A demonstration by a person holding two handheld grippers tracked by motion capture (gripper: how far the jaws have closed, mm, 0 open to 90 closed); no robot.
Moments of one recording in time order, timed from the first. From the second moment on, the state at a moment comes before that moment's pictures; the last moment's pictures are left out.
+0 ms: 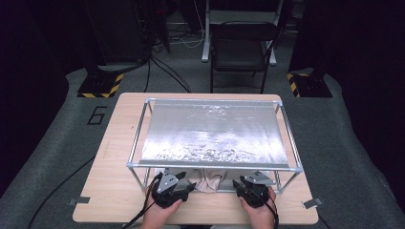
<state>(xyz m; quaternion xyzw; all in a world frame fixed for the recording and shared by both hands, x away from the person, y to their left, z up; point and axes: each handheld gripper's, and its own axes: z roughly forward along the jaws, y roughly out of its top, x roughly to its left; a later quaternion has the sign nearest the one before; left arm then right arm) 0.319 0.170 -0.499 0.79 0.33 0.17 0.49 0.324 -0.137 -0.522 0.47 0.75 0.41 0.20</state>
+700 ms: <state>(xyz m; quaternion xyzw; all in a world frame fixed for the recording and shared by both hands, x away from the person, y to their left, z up) 0.330 0.145 -0.508 0.79 0.34 0.17 0.48 0.327 -0.134 -0.528 0.48 0.76 0.40 0.19</state>
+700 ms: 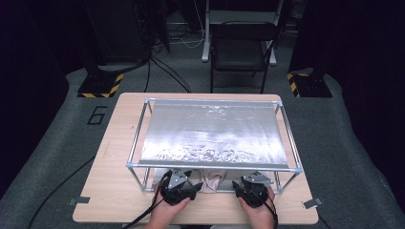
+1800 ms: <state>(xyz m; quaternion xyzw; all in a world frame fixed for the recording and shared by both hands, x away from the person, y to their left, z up) 0.346 0.116 -0.524 0.83 0.36 0.17 0.40 0.326 -0.133 -0.527 0.48 0.76 0.39 0.20</state>
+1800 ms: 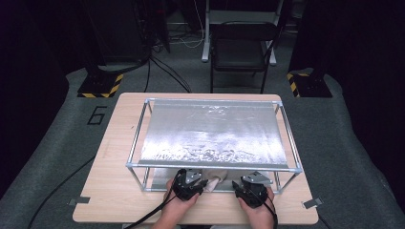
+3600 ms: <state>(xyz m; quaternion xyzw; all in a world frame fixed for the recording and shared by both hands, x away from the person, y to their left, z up) 0.329 0.210 -0.525 0.77 0.47 0.23 0.36 0.326 -0.134 -0.527 0.47 0.76 0.39 0.20</state>
